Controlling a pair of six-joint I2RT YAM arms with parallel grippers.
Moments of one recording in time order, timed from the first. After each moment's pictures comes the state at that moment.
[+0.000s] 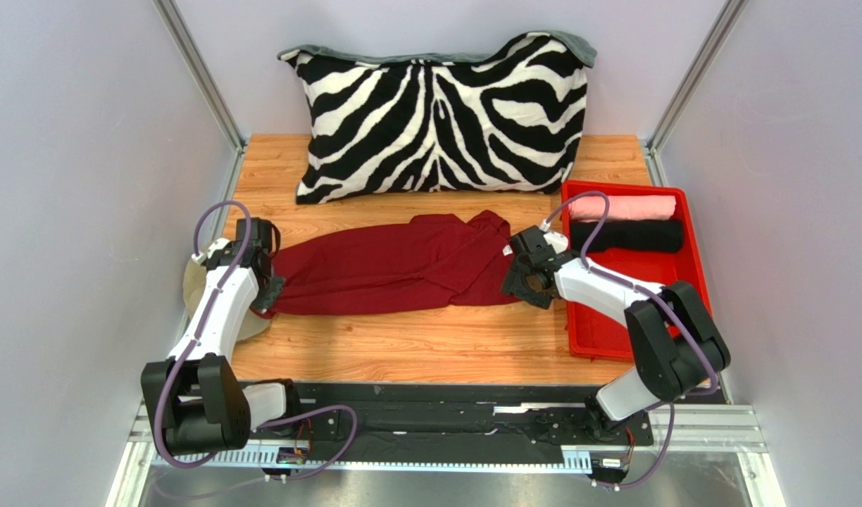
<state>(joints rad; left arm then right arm) 0.11 1.20 0.83 -0.87 -0.40 -0.90 0.49 1.51 0.81 -0.43 0.22 0.84</state>
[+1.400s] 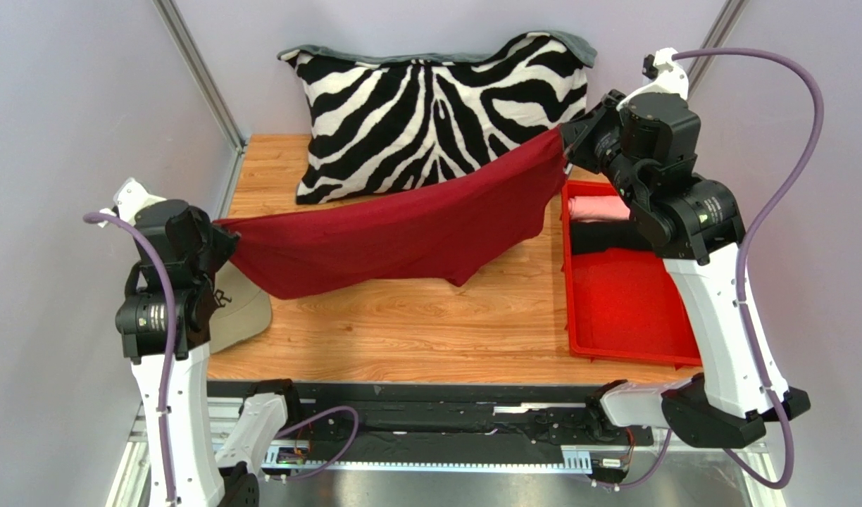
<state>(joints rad) 0.11 0.84 1.40 -1.01 -0.28 -0.69 0.44 1.31 1.94 -0.85 0.31 0.60</state>
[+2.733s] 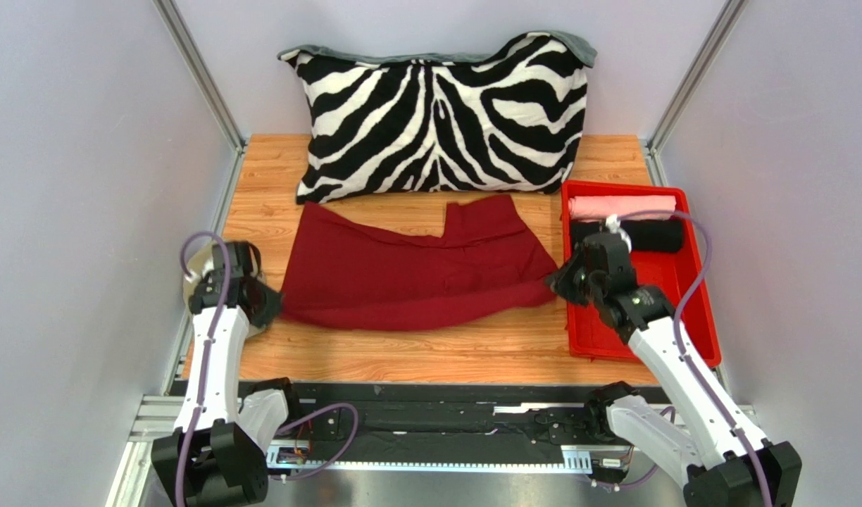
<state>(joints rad) 0.22 0.92 0.81 -0.89 -0.10 -0.78 0.30 0.90 0.82 -0.62 0.05 0.81</state>
